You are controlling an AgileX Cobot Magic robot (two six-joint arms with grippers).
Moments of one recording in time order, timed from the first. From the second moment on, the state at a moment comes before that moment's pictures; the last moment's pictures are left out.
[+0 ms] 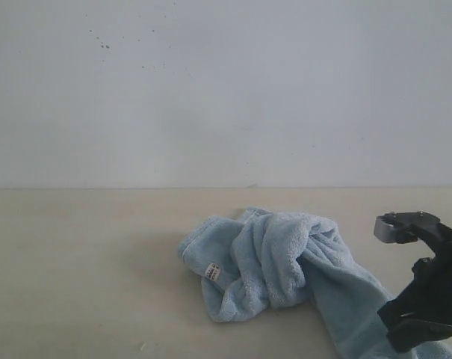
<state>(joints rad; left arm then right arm) -0.11 0.00 0.00 -0.10 0.05 -0.61 0.08 1.64 -0.87 0.53 0.79 -0.73</state>
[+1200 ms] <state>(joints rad) -0.71 1.51 -0.54 0.96 -0.47 -1.11 0.08 1.18 -1.22 -0.29 0.83 -0.13</state>
